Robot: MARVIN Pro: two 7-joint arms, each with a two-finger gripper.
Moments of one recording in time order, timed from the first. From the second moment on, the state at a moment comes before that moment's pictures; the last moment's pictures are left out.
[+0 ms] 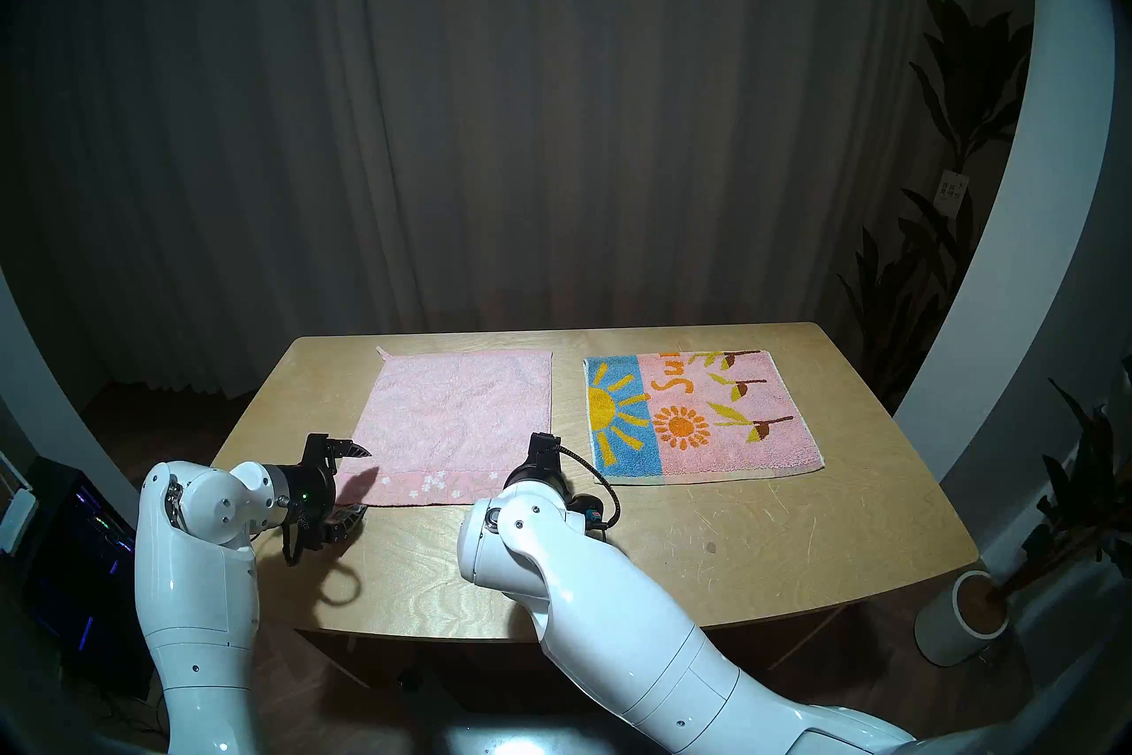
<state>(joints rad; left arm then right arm) 1.61 -1.53 -1.99 -1.76 -2.01 0.56 1.18 -1.42 -1.44 0.77 -1.68 1.83 -0.96 -0.73</state>
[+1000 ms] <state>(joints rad) 1.63 -1.50 -1.97 -1.72 -1.93 0.54 1.08 -1.42 -1.44 0.78 -1.64 1.85 -0.94 -0.73</state>
